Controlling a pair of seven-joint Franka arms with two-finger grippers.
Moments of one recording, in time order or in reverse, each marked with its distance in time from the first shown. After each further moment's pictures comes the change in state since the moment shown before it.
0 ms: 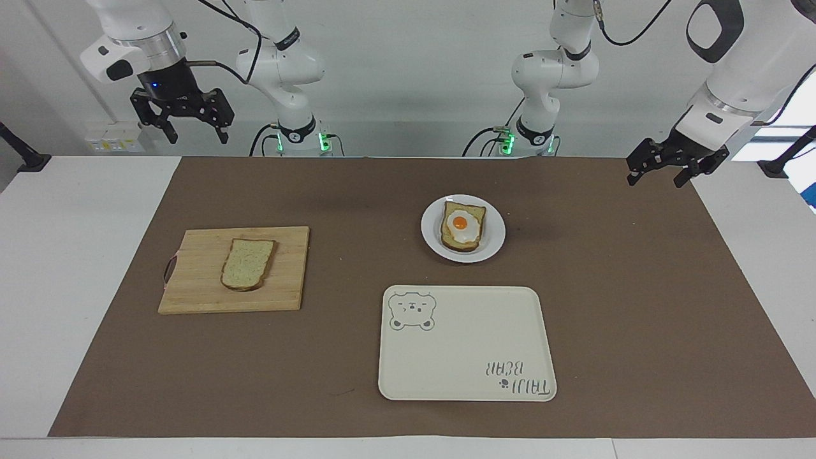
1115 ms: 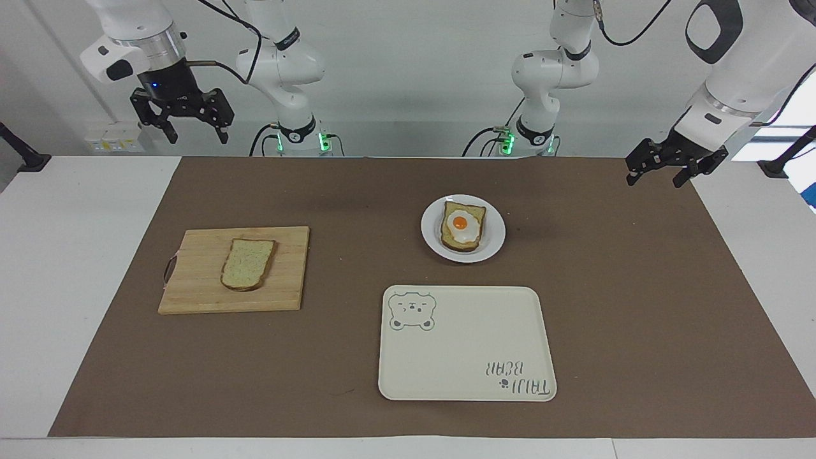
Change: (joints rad) left arm -0.001 0.000 0.000 -0.003 0.000 -0.002 0.000; right arm 0.000 0.000 0.000 0.000 0.000 0.000 0.000
